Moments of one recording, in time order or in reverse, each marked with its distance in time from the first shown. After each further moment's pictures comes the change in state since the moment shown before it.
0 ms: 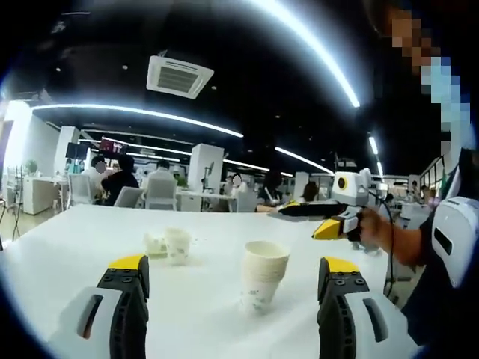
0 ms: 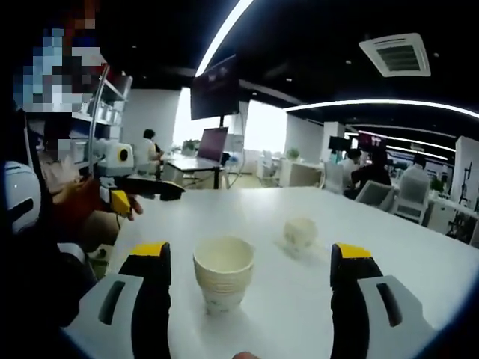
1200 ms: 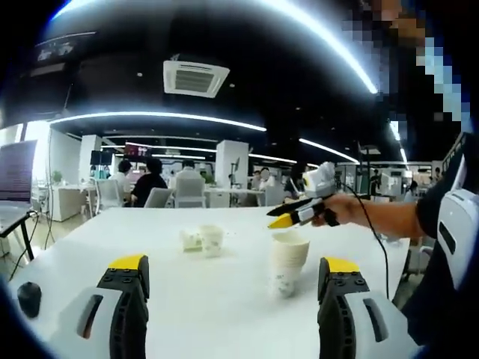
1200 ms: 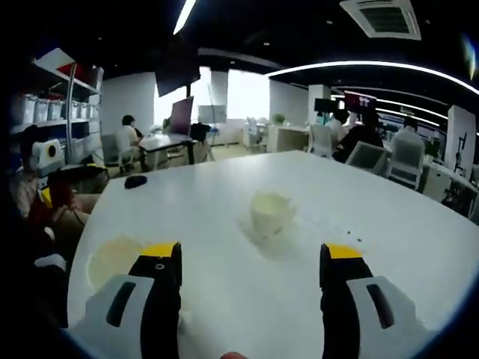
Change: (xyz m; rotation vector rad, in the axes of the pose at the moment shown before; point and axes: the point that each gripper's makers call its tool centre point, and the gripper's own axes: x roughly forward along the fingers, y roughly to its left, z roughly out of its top) left arm -0.045 0.025 0.004 0.071 0.041 0.186; right arm 0.091 -0.085 -0.042 0.112 0.196 -0.051
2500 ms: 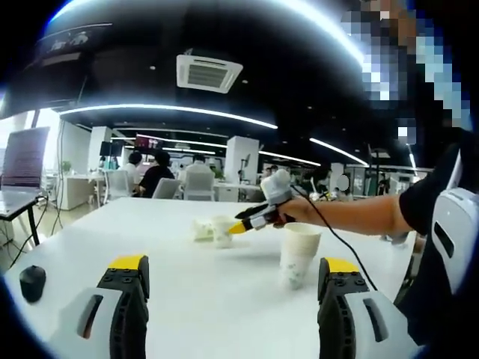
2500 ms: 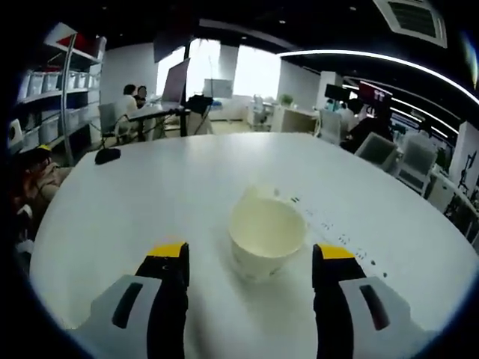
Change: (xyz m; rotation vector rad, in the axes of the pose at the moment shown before) left arm -0.011 0.021 -0.017 -0.045 0.023 0.048; right arm 0.130 -0.013 -0.008 -0.100 0.127 0.006
